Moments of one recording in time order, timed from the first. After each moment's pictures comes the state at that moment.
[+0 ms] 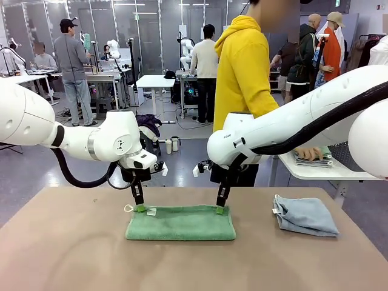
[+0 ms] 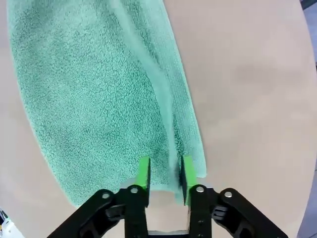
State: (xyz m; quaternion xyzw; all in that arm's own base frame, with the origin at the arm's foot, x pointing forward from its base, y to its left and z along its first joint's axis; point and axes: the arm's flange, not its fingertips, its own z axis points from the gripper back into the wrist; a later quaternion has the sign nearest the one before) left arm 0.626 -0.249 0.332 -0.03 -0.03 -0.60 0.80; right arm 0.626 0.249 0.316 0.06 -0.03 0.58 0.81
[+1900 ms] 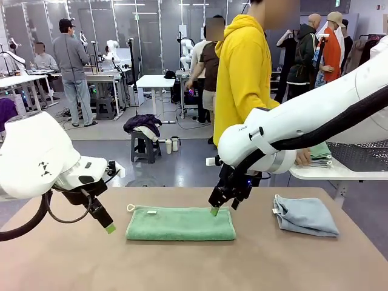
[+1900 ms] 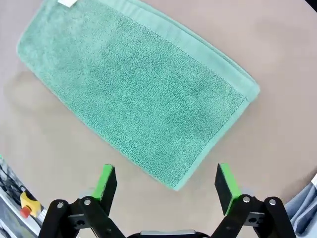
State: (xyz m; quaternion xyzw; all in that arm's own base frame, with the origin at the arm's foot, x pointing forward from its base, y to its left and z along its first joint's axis) left arm 0.424 -0.166 0.388 -0.07 -0.15 -0.42 0.89; right arm 0.533 0.226 0.355 0.13 -0.06 0.29 0.95
